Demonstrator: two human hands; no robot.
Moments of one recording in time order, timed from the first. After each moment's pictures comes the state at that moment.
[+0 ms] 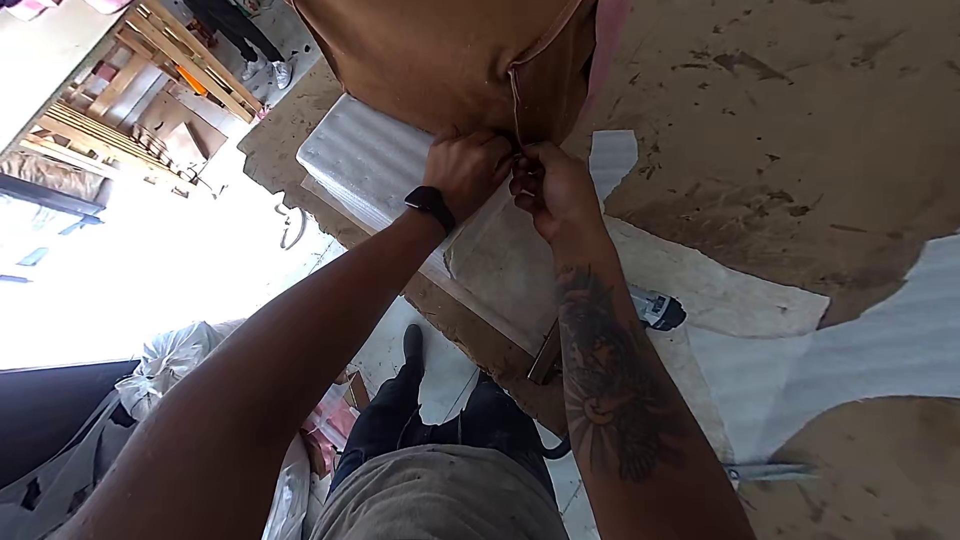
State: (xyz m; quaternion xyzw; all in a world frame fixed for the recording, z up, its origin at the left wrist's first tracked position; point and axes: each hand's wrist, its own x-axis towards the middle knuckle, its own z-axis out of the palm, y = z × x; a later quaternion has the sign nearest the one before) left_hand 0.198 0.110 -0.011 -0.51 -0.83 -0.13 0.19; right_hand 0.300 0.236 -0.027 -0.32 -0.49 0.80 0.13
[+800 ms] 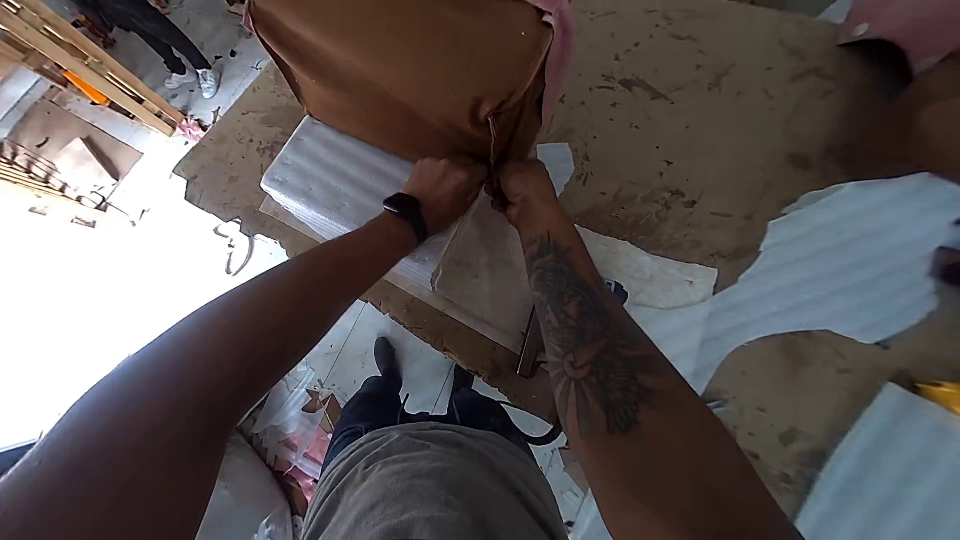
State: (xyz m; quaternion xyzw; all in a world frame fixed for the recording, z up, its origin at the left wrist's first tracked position) left_hand 0.177 0.108 0.008 -0.61 -0.78 -0.08 0.01; right_hand 0.264 0.237 -0.013 -0.50 -0.54 0.67 0.12
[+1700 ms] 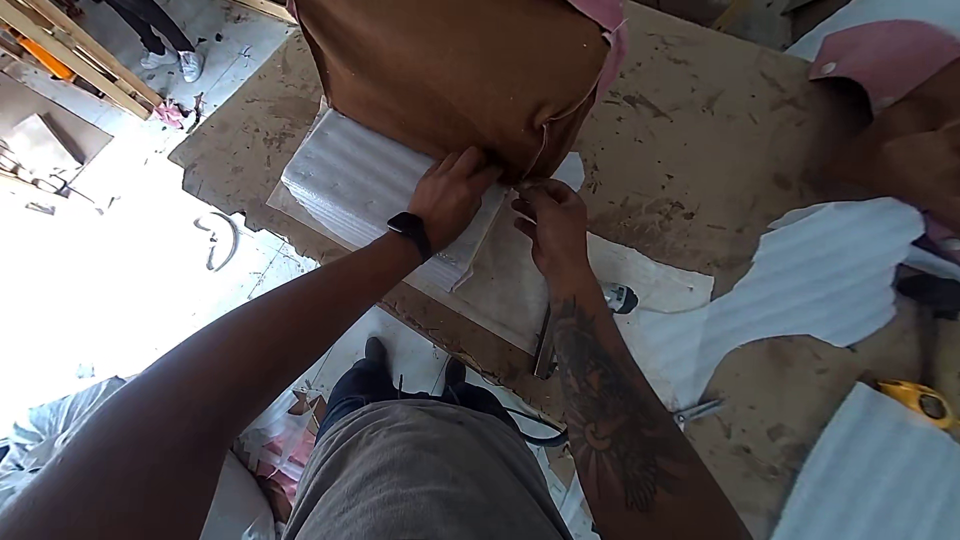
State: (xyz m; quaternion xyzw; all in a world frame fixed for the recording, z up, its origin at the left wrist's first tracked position) left_hand 0.161 0.062 -0.009 -0.58 -0.79 -0.19 0.07; right_hand 0.305 0.195 -0.027 -0.41 -0.54 0.68 0.27
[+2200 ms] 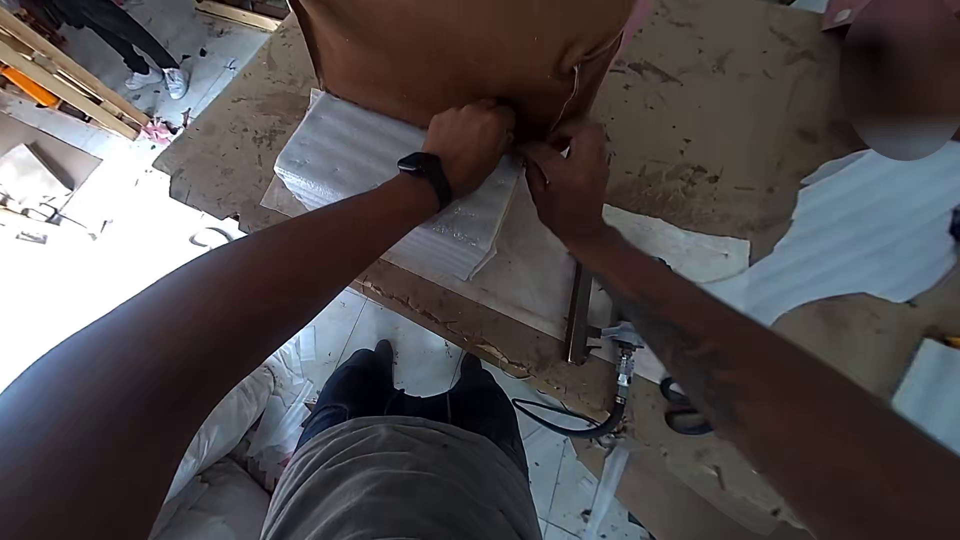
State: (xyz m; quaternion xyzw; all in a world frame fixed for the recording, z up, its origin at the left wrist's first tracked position) left_hand 0.143 0.082 0.023 -0.58 -0.80 -0.12 -0.01; right_hand 0.299 0.212 -0.057 -0.10 -0.91 0.05 0.41
